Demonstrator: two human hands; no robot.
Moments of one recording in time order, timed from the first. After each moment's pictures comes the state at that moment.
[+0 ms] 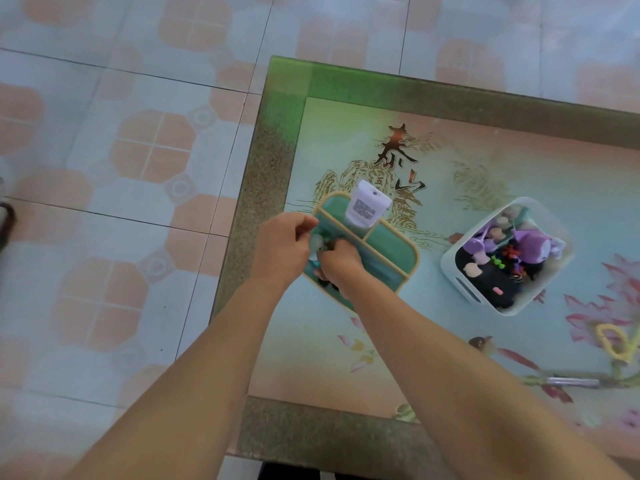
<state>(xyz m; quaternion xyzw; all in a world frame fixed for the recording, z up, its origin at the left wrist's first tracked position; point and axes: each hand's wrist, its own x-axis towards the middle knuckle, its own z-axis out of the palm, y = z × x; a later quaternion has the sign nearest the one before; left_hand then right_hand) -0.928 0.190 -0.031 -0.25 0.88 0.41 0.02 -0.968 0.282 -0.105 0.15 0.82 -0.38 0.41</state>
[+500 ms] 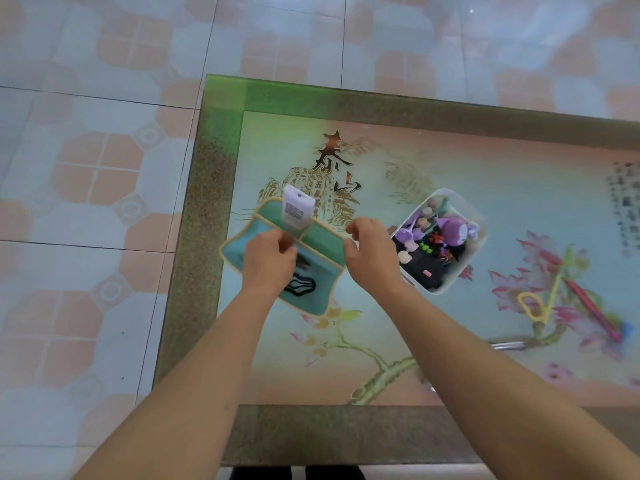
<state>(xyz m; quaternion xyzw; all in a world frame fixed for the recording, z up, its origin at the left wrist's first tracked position) -0.941 0.257 -0.021 -0.29 0.85 0.42 0.09 -0.992 0.407 -0.017 -0.05 0.95 -0.26 0.17</state>
